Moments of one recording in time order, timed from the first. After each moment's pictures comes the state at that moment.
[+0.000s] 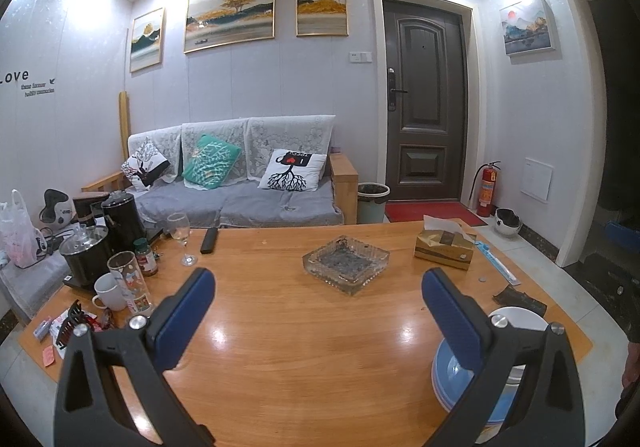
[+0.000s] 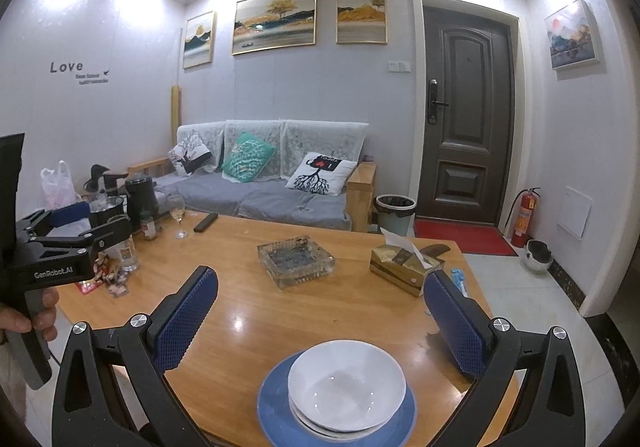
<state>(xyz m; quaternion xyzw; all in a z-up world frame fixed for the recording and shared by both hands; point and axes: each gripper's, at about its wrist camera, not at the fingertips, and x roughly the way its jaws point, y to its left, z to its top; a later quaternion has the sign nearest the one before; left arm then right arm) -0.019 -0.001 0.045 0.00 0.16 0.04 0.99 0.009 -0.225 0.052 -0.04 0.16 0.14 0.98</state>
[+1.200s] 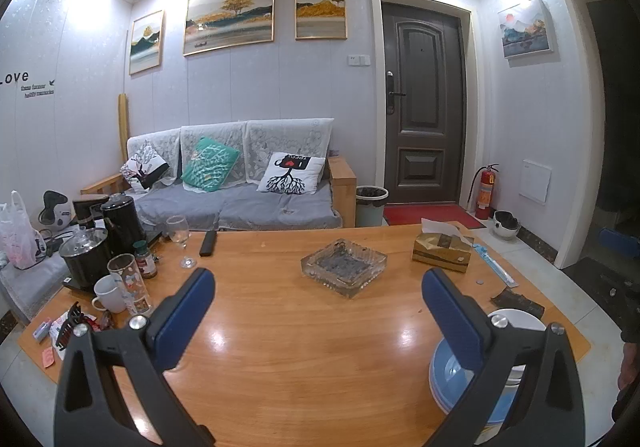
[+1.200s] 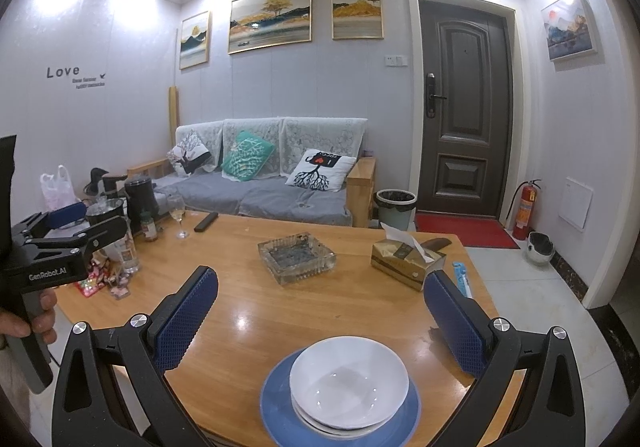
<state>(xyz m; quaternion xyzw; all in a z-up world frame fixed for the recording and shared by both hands) -0.021 -0.005 0.048 0.00 0.16 0.04 0.99 0.007 -0.229 0.048 -0.03 0.17 0.14 0.98</state>
